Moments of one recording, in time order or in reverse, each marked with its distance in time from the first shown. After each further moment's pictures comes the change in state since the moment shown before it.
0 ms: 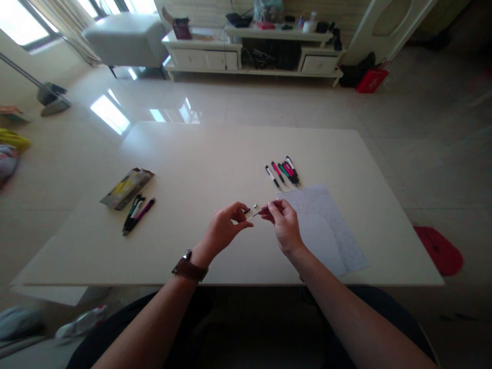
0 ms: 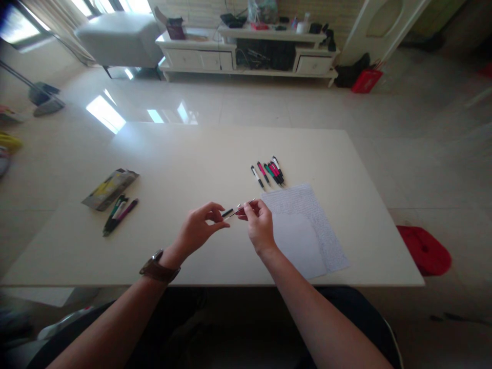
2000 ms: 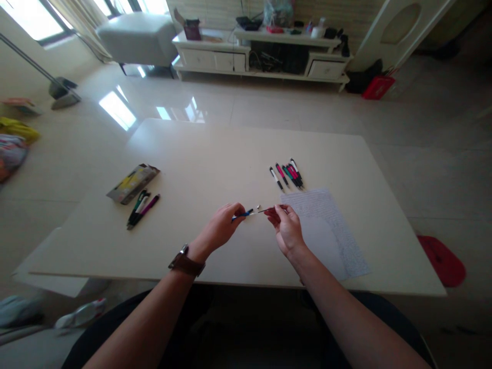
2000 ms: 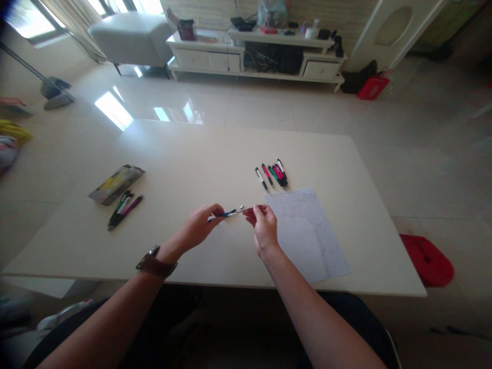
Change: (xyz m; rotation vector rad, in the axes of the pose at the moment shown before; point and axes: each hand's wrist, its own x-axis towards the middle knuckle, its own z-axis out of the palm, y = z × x) left_hand 0.003 -0.014 -0.014 0.332 -0.141 -0.017; right_hand 0.005 0.007 -0.002 0.244 0.158 0.215
